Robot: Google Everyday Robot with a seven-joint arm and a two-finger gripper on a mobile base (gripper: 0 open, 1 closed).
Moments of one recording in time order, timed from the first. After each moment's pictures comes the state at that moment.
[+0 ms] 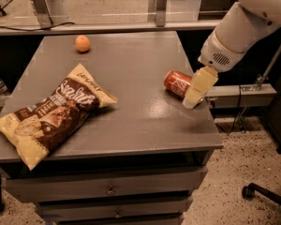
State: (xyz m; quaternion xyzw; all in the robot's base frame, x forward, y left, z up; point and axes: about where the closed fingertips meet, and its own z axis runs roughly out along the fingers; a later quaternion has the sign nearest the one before) arm 0.565 -0.154 0.892 -0.54 0.82 0.05 0.19
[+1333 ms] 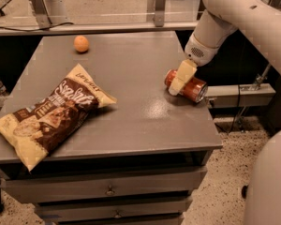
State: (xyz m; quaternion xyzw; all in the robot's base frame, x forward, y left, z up) arm 0.650 -0.151 0.841 -0.47 0.87 0.06 0.13
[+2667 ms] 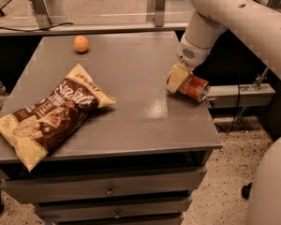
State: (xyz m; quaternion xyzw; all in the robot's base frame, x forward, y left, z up) arm 0.637 -0.130 0.841 -0.46 0.88 0.05 0.11
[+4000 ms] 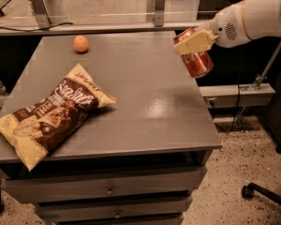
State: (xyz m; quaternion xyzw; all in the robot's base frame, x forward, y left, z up) arm 0.628 -0.130 0.972 -0.40 0.78 0.20 0.43
